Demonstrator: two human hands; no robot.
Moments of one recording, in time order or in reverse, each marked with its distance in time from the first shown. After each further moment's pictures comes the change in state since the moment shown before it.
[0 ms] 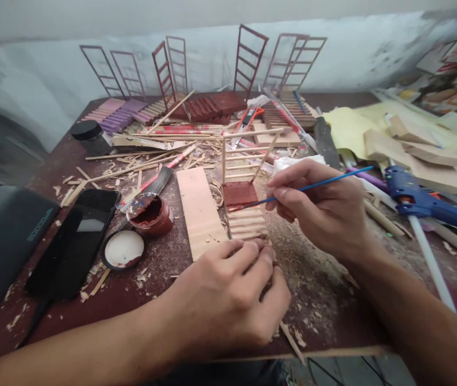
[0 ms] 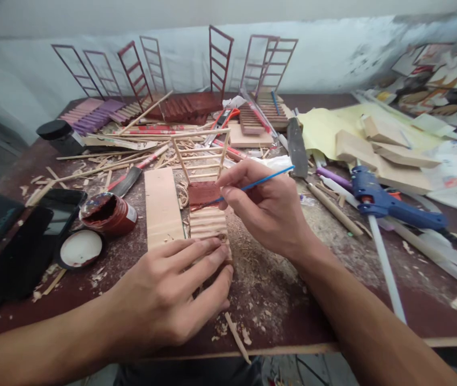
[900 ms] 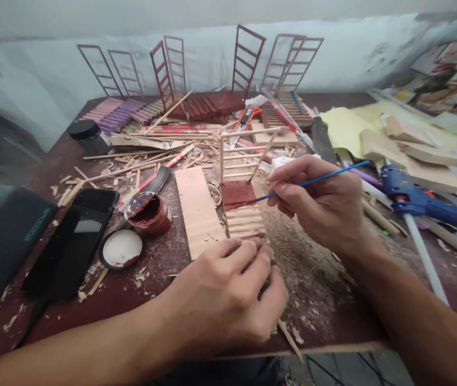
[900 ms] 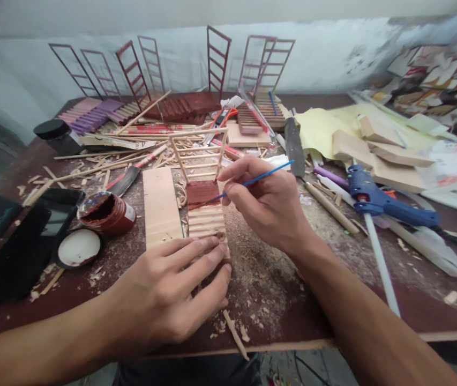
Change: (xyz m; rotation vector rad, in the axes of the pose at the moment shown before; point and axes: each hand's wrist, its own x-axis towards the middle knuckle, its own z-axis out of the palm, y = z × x) left_hand 0.000 0.000 0.000 0.001 -0.015 -0.002; right_hand 0.003 0.001 -0.002 -0.033 0.030 0.008
